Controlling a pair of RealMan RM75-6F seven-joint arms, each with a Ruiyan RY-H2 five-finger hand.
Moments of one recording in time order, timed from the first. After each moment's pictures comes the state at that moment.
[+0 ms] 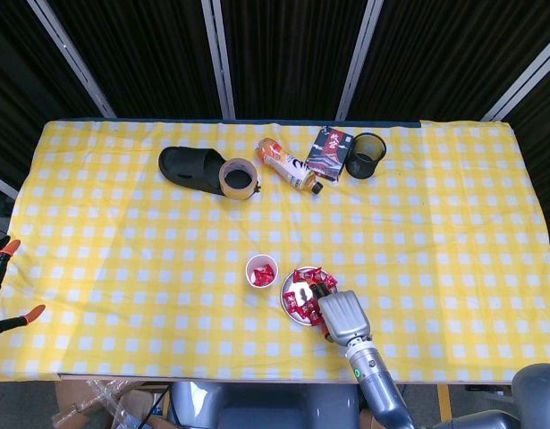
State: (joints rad) left arm -0.08 -1.08 -0.07 -1.66 1.44 1.48 -0.09; right arm 0.66 -1.65 -0.01 -1.94 -0.80 1.36 -0.91
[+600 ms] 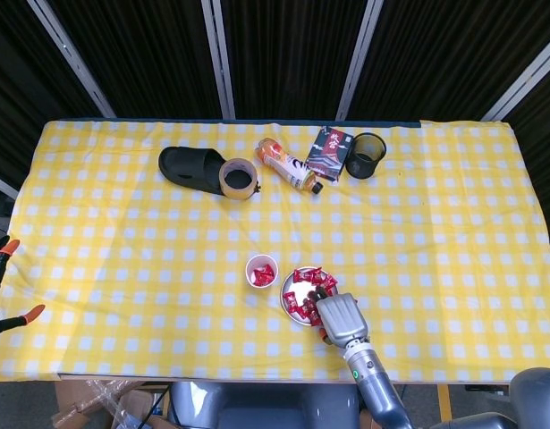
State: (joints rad) left arm -0.08 -1.08 -0.07 -1.66 1.44 1.48 -0.10; right arm 0.63 -1.67 -0.01 -1.90 -0.82 1.33 -0.89
